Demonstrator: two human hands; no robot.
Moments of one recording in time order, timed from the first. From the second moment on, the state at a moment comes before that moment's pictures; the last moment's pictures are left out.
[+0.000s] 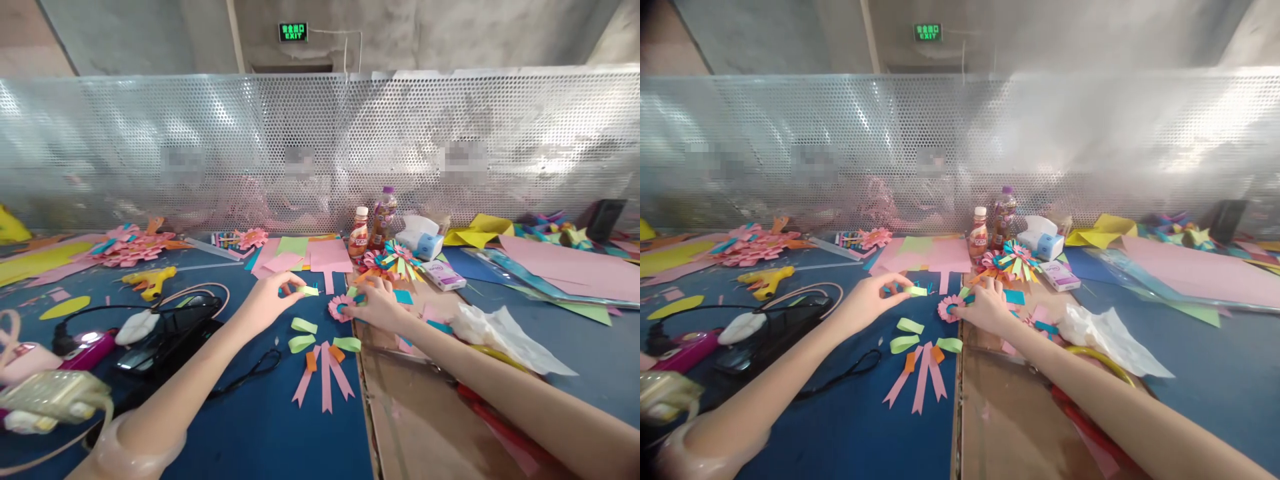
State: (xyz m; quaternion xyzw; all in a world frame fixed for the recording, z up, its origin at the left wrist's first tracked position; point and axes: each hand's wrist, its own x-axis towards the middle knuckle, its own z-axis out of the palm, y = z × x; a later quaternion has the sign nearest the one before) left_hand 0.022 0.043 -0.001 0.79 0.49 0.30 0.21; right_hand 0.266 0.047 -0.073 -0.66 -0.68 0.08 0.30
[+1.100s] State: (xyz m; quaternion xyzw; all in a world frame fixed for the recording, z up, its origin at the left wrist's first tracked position) left_hand 0.009 0.048 0.008 0.73 0.44 0.35 0.38; right_hand 0.261 0.016 -0.037 -0.40 -0.69 0.43 0.43
